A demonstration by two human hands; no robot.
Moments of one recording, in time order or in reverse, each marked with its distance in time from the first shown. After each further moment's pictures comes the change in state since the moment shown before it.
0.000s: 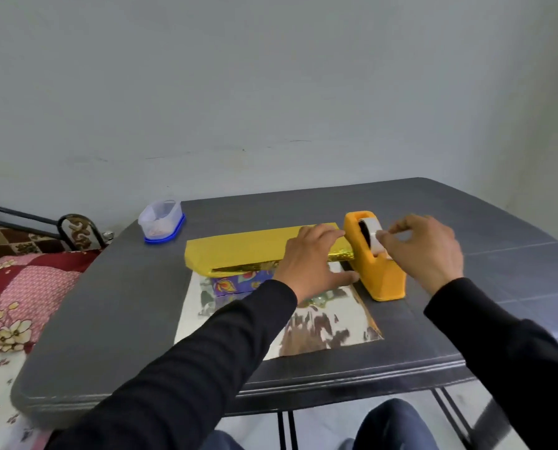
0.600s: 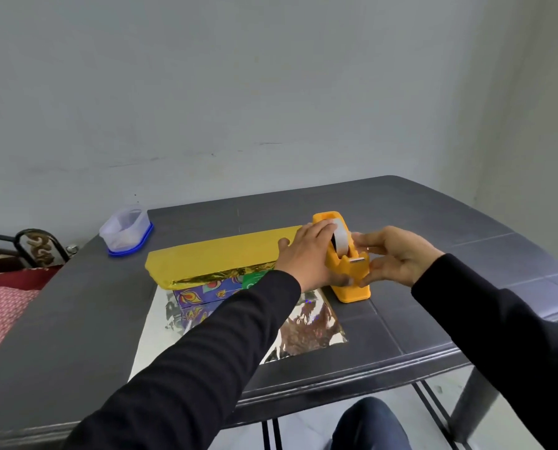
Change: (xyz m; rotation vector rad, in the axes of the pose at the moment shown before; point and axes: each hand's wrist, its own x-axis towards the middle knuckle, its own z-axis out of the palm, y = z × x) left_hand 0.046 0.040 0.029 0.085 -0.175 -0.036; right_hand 0.039 0.034 -0.006 0.942 -0.567 0.643
